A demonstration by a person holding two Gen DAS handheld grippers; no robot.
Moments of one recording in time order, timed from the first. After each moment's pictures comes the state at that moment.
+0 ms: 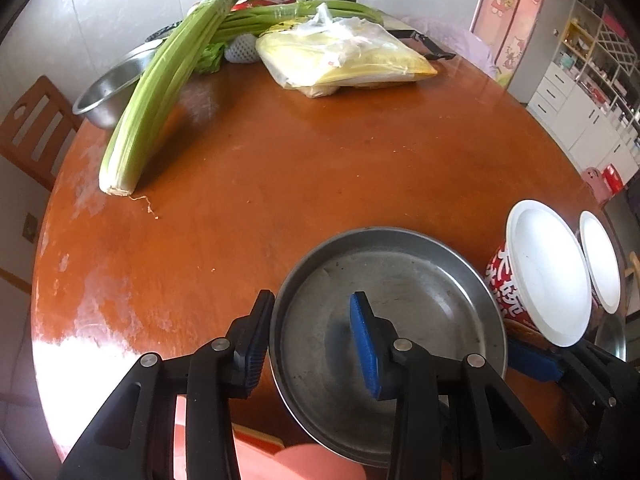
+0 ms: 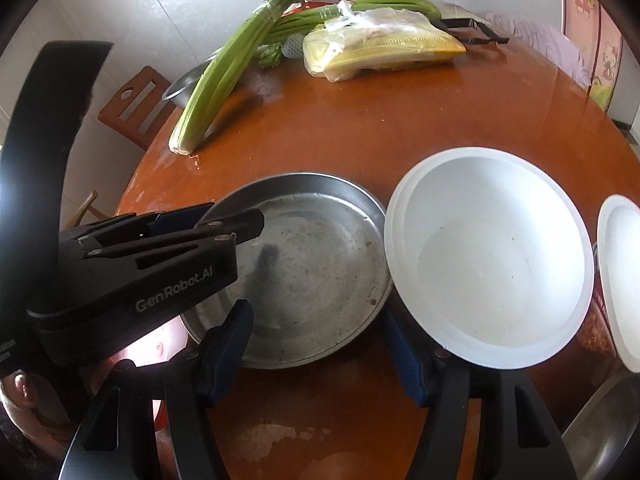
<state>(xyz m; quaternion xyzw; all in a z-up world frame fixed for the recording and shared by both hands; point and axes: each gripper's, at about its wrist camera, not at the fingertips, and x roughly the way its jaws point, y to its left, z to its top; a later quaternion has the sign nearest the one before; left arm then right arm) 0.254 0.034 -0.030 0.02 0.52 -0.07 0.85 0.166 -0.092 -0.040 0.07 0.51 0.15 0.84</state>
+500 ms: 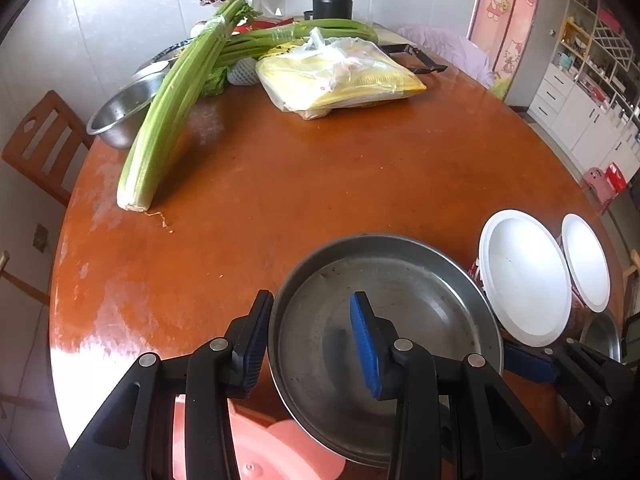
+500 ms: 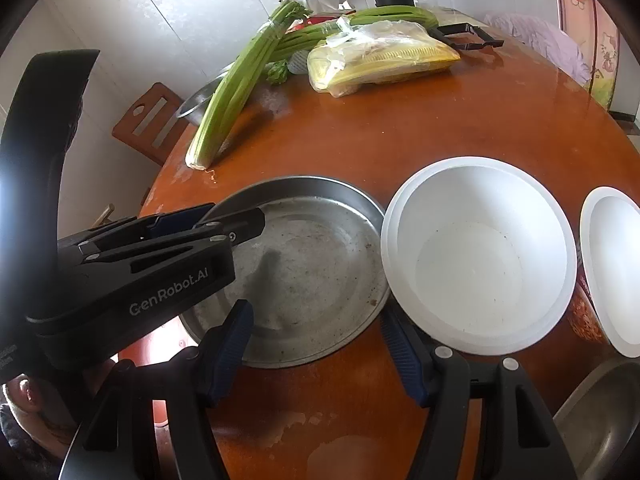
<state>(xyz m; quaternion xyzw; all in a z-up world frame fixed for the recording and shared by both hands) 0.234 0.027 -0.005 0.03 0.50 -0.06 0.86 0.153 -0.104 -0.026 0.09 0.49 0.17 0.85</state>
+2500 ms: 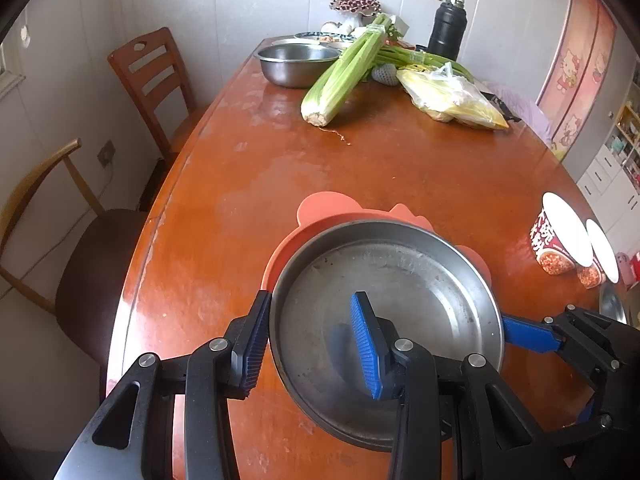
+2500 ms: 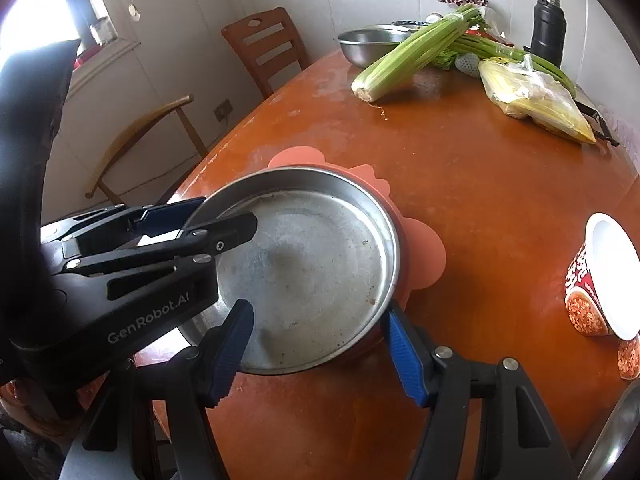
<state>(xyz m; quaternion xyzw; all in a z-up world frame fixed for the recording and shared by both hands) 0.097 0.160 -0.016 -0.07 0.46 0.06 0.88 0.079 0.034 -0.029 -0.09 0.48 0.30 0.82</state>
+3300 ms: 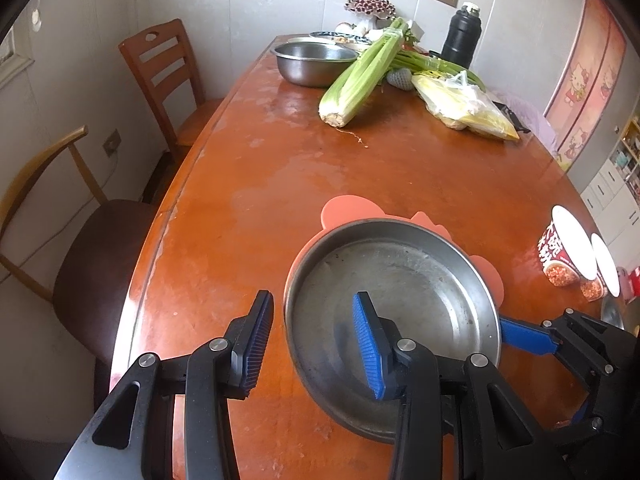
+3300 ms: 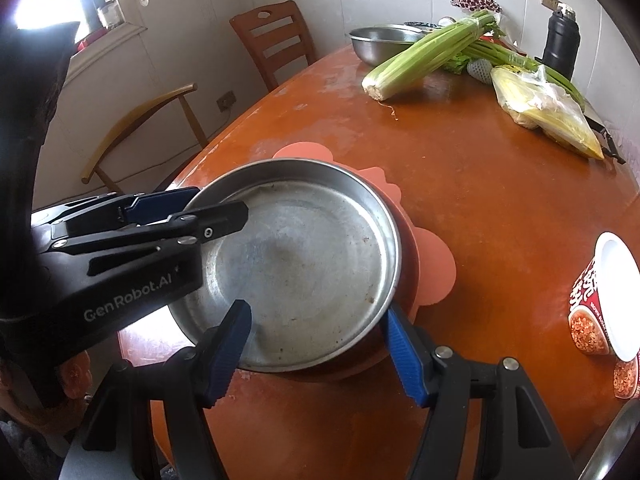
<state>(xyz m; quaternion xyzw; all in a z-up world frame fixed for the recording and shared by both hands) 0.095 0.176 -0.018 -0.09 0.46 0.07 0.88 0.082 0.044 -0.037 -0.12 0.47 0.31 0.82</state>
